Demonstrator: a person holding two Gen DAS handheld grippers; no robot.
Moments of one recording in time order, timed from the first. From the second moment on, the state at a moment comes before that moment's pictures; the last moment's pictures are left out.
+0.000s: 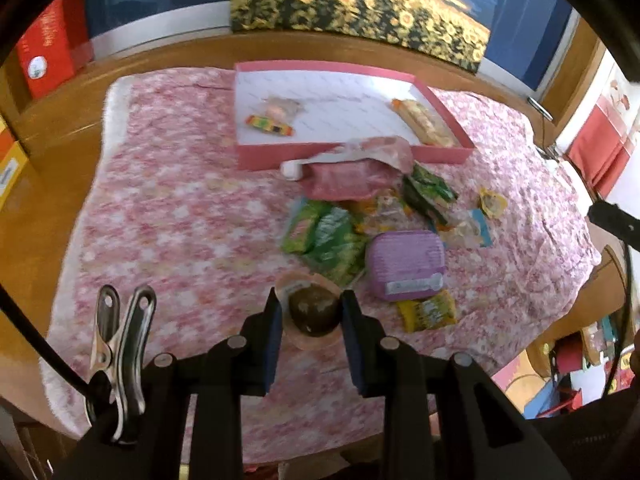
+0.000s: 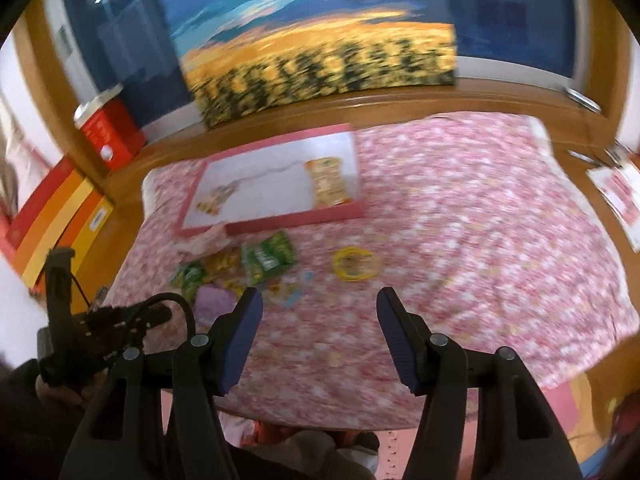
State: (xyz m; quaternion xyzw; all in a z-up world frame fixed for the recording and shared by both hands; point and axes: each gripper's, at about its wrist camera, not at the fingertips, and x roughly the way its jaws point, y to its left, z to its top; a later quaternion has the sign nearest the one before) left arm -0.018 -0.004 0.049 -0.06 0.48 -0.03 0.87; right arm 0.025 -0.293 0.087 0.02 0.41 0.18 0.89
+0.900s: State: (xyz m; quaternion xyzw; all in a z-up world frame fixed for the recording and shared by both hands) left arm -0.089 0.078 0.052 -0.14 0.47 0.09 0.87; right arm 0.070 -0.177 -0.017 -0.04 0.60 0.30 0.74
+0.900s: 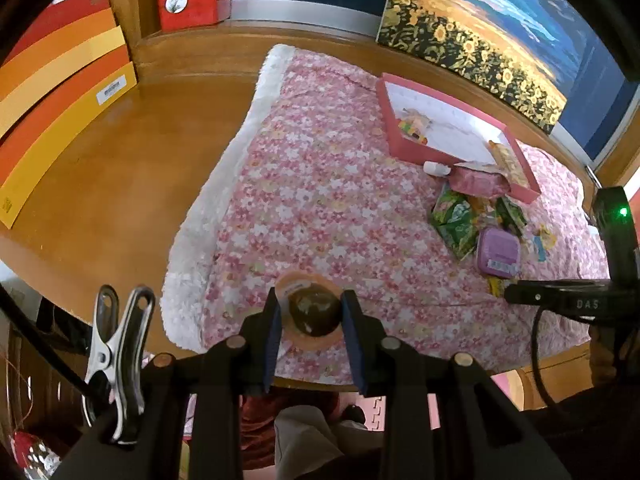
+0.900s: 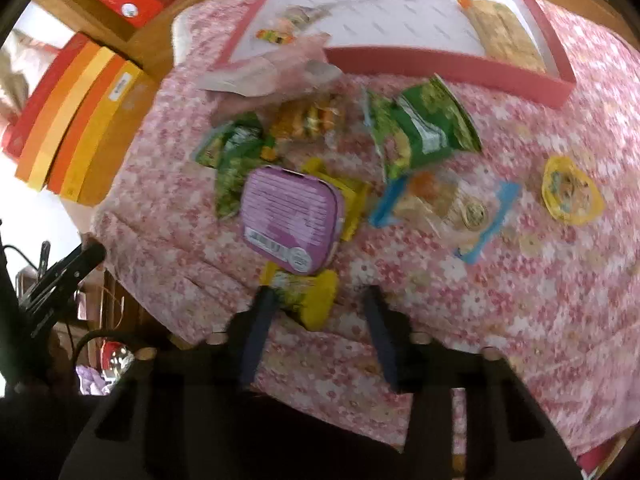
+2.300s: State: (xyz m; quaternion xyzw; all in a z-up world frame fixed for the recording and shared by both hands) left arm -0.008 0.011 0.204 -0.06 0.28 -0.04 0.96; right arm 0.036 -0.303 0.163 0.11 0.28 0.26 0.92
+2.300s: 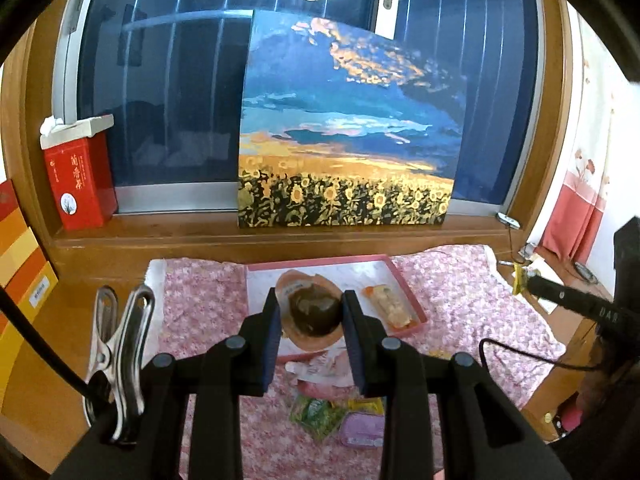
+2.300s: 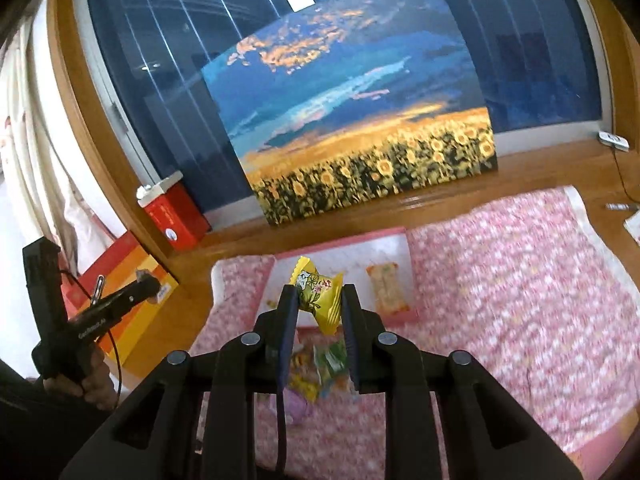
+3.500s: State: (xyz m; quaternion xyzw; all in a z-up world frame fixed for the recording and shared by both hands) left arm 0.160 0.023 0.057 -0.08 0.51 -0.06 0.85; right arm 0.290 -0.217 0.048 0.05 0.43 0.23 0.87
